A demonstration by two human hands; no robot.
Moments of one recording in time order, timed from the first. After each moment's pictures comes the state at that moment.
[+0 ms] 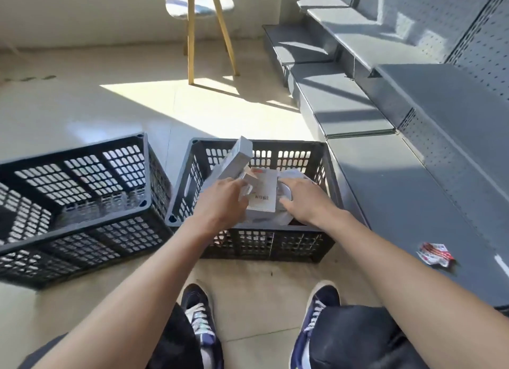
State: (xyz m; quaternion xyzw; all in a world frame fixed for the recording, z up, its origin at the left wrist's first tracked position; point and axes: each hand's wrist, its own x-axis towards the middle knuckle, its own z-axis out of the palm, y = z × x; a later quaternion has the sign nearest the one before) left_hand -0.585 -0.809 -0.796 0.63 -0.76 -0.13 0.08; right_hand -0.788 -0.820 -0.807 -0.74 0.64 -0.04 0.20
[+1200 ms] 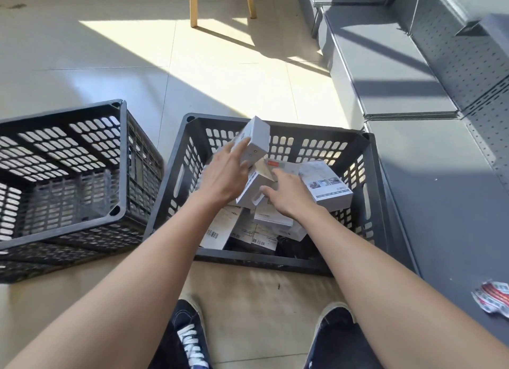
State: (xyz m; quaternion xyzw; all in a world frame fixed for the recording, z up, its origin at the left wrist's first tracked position) left_hand -0.564 -0.977 -0.910 0.67 -0.69 -0.23 0.14; right_hand -0.729 -0.965 -0.932 -0.66 0.67 -0.05 0.34
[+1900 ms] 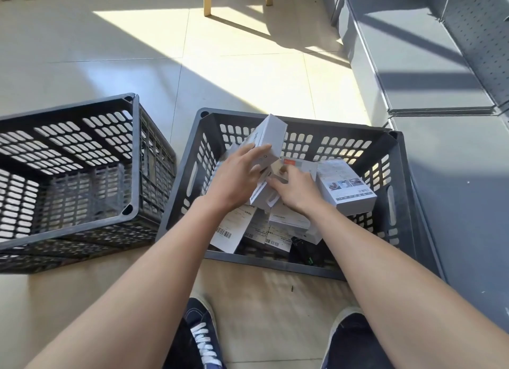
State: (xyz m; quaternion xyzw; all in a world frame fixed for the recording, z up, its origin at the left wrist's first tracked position) left_hand -0.548 -0.977 -0.923 0.61 -0.72 -0.25 0.21; right_hand -0.711 -0.988 -0.957 -0.62 0.68 -0.09 0.39
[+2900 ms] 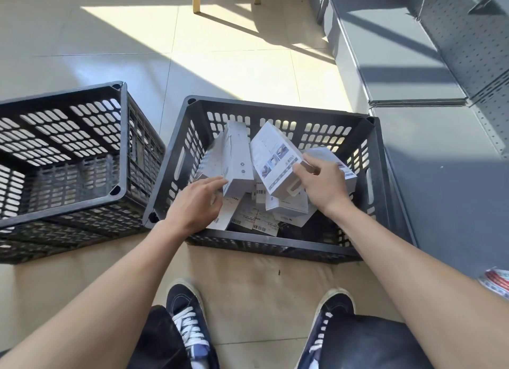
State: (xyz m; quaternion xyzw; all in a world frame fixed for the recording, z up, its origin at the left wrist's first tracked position) left_hand -0.507 -0.894 -0.961 0.63 -0.75 -0.19 0.11; right_hand -0.783 -0.933 -0.926 -0.55 0.68 -0.28 0.40
